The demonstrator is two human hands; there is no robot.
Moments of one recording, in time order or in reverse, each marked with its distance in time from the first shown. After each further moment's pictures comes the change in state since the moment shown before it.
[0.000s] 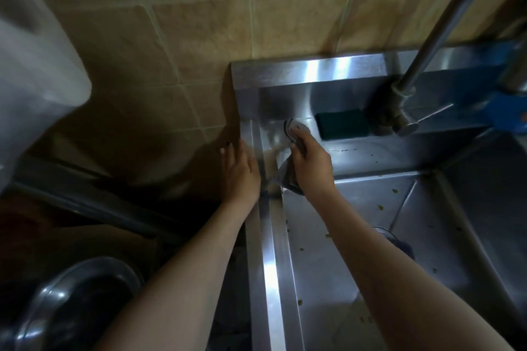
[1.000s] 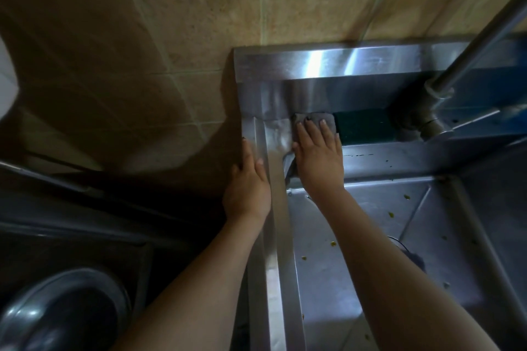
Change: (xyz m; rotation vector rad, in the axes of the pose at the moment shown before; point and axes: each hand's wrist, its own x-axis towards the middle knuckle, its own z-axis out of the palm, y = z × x) left_hand 0.001 0.009 0.011 0.050 0.016 -0.114; right_hand 0.052 0.039 0.022 -0.879 -0.110 -0.204
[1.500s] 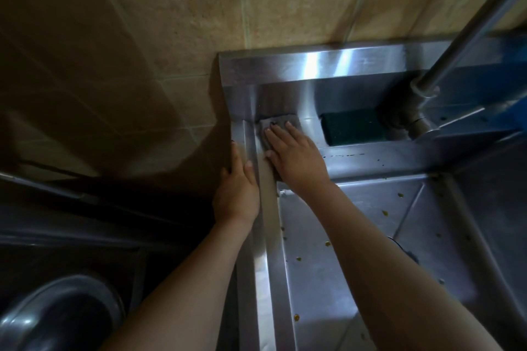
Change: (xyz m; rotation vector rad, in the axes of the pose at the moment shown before) left_hand 0.002 0.000 0.001 0.034 0.011 0.020; right_hand 0.007 -0.005 -0.007 0.028 -0.114 -0.273
